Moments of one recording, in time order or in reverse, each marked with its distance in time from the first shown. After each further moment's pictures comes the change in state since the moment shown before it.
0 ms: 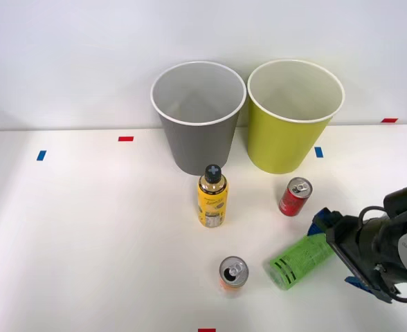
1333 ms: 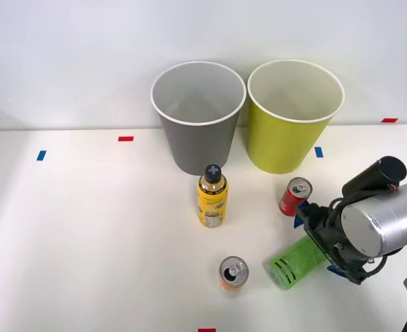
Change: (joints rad) arm -0.119 0.126 0.078 0.262 0.199 -0.048 0.030
